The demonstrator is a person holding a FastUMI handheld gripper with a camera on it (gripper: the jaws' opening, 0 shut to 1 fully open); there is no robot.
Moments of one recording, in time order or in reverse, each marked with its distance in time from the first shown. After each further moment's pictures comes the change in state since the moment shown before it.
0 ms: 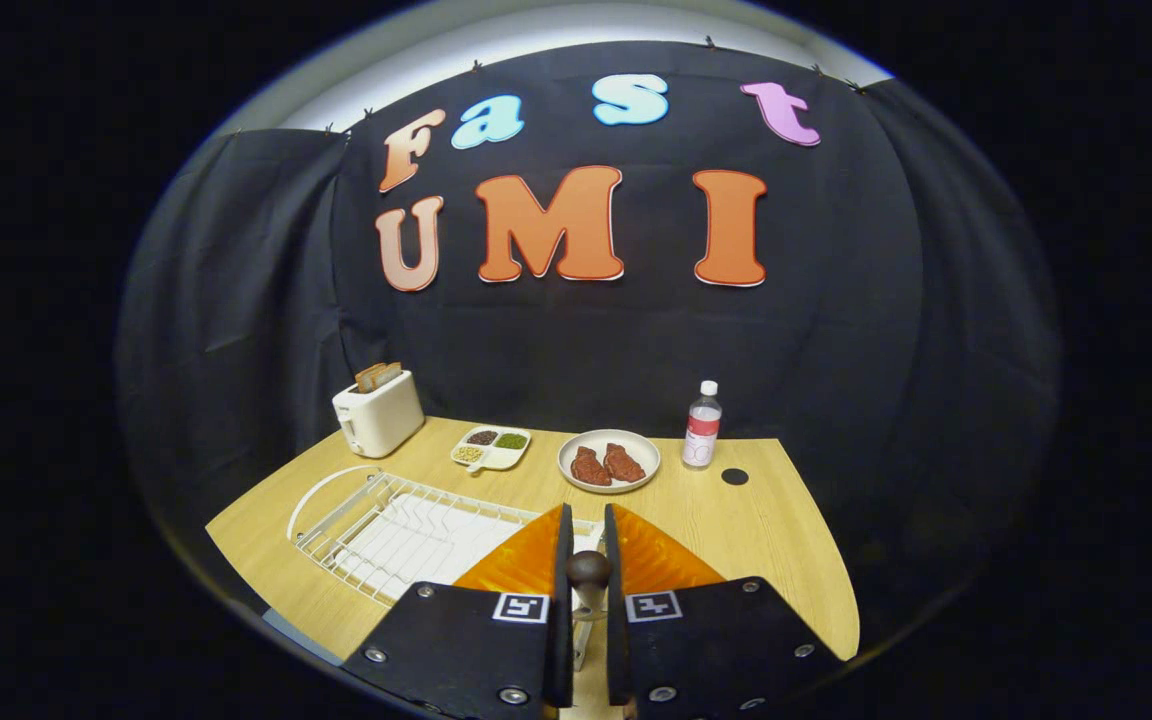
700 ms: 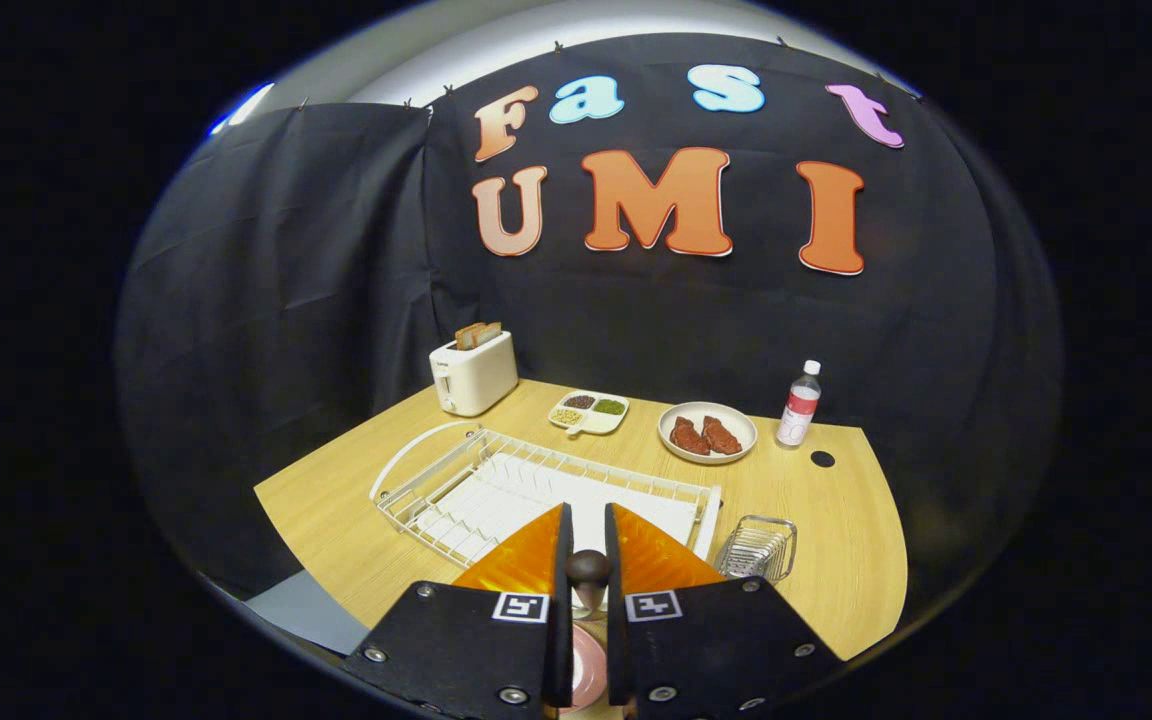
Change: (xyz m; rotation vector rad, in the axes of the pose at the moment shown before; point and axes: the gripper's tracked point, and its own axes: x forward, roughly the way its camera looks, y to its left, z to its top) arm -0.024 0.098 -0.040 -0.077 0.062 0.214
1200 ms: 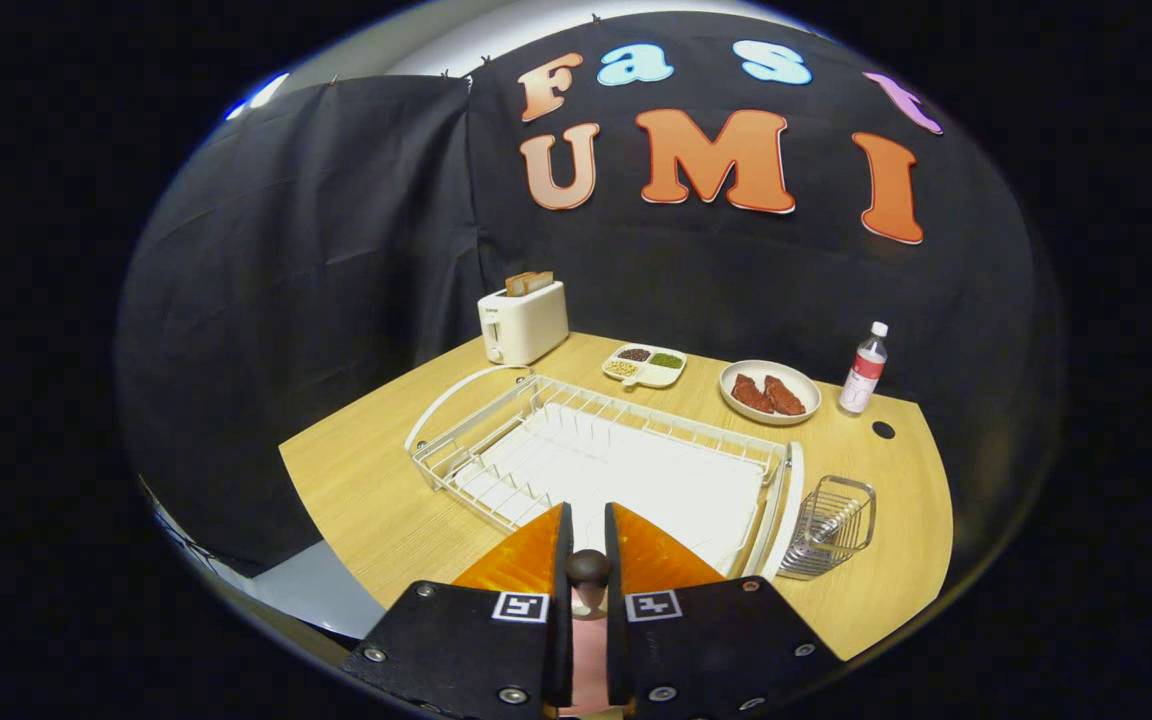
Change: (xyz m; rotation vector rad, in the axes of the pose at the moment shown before) arm 0.021 0.050 -0.063 -0.026 0.113 0.137
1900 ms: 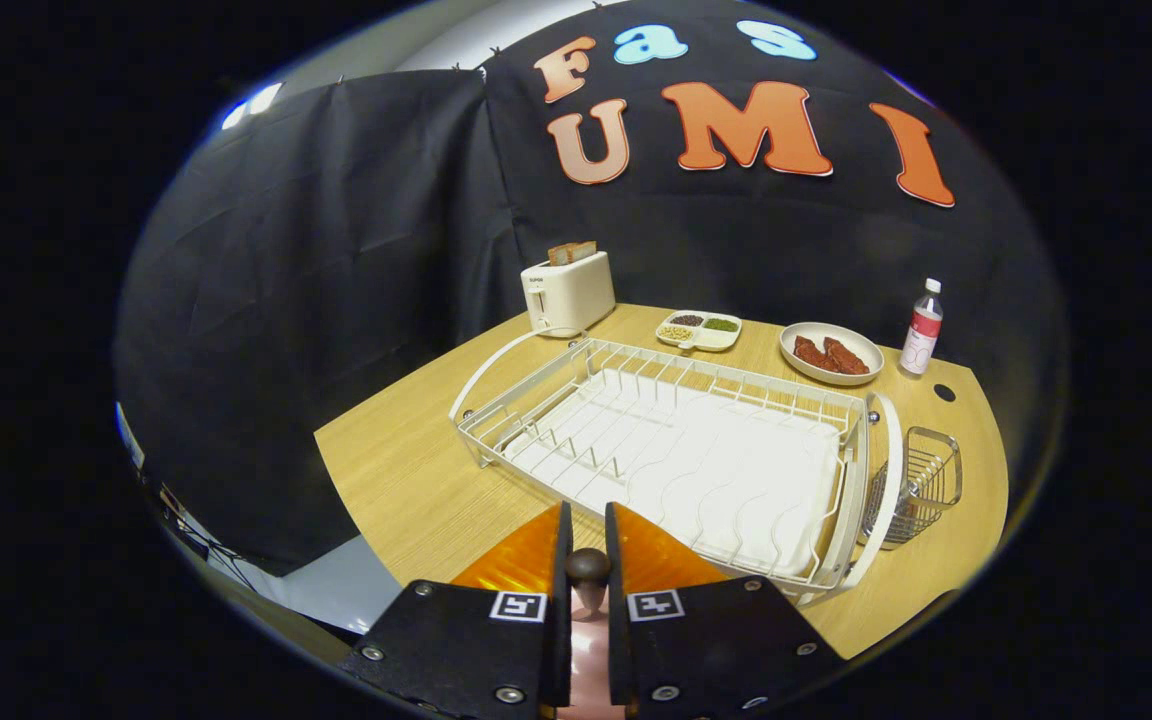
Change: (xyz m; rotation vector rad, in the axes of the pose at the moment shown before) arm 0.016 0.034 -0.038 0.057 0.043 0.115
